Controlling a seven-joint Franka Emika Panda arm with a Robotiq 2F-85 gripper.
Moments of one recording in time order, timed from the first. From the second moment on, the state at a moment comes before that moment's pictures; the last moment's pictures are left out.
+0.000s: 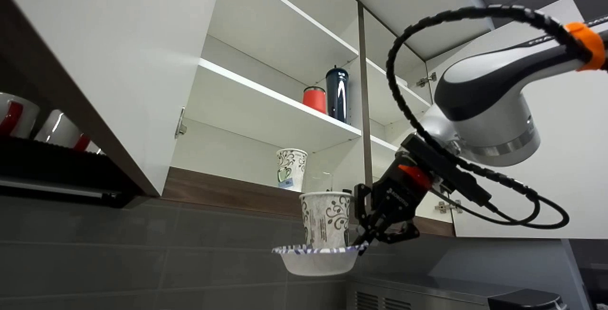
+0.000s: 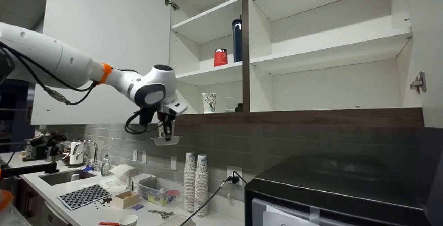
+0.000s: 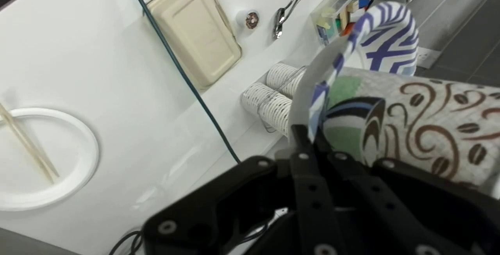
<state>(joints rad) 0.04 -0.54 0.09 -2.24 0.50 2.20 0.52</state>
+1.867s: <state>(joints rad) 0.06 -0.10 0.02 -2.38 0.80 2.75 0.14</state>
